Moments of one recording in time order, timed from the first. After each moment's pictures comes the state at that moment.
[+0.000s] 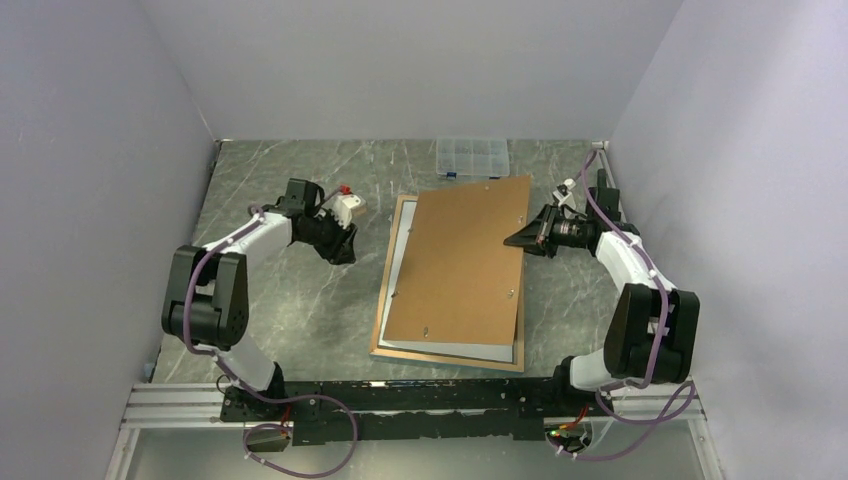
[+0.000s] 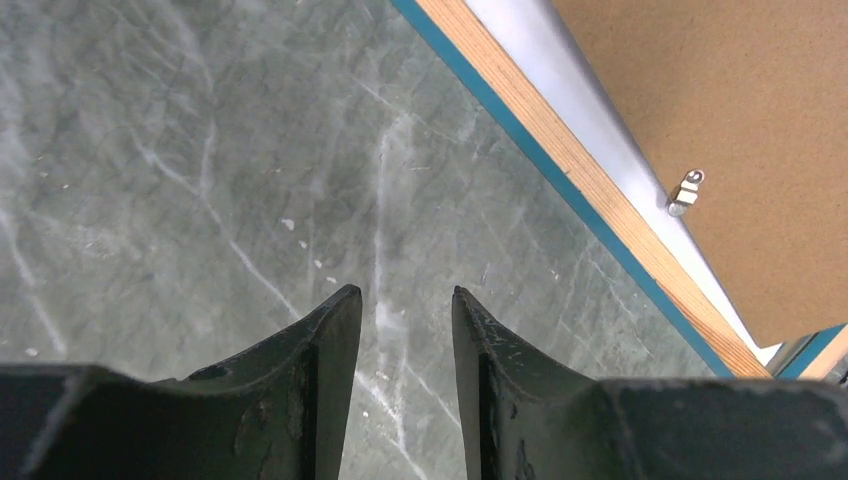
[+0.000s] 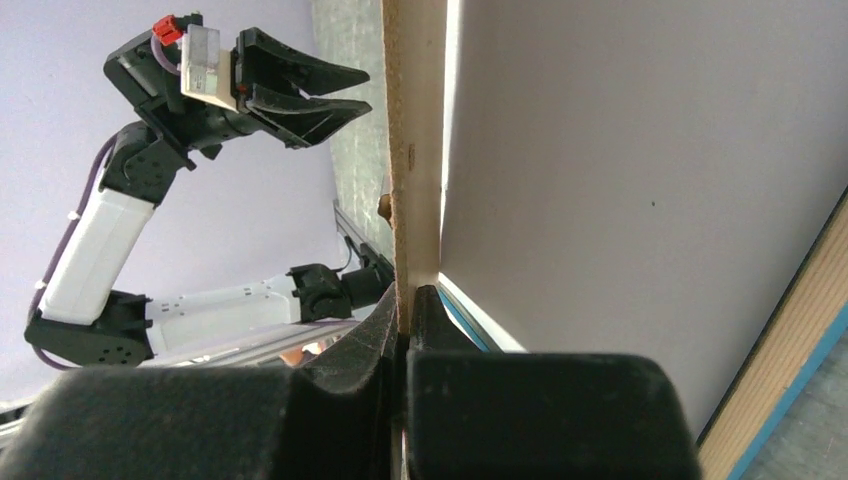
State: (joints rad) left arm -0.18 1.63 1.03 -0.46 0.58 0.51; right arm -0.16 1.41 0.90 -0.44 -1.04 0.50
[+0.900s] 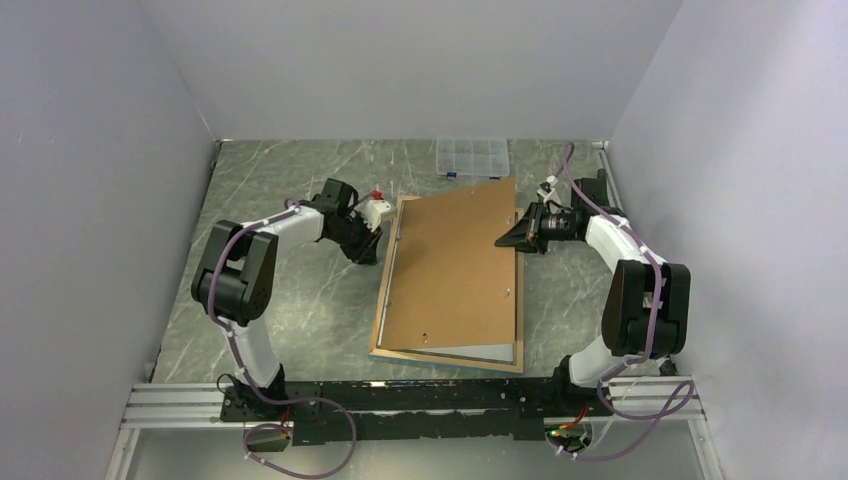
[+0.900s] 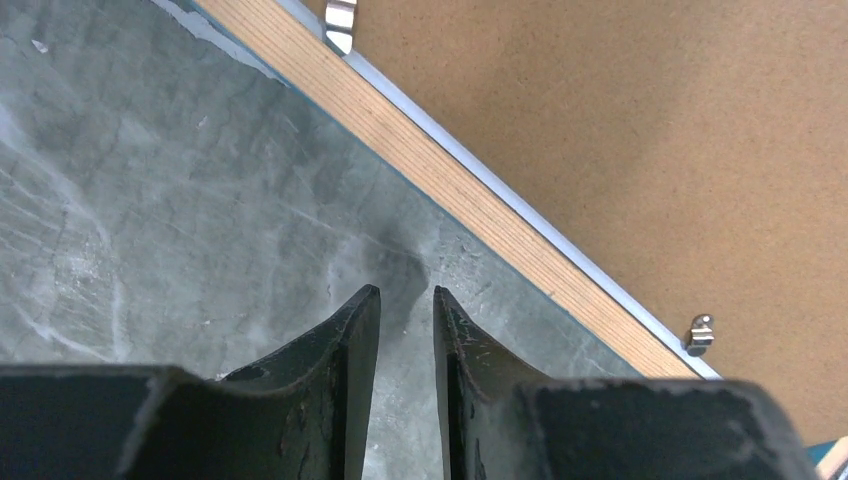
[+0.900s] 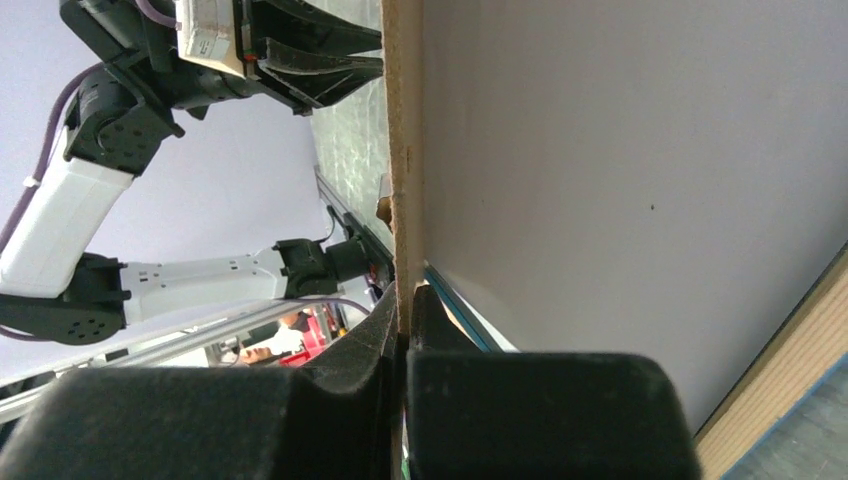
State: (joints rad) left arm -0.33 1.83 1.12 -0.40 0.55 0.47; right arm -0.09 1.56 1.00 -0.53 -1.02 0.41
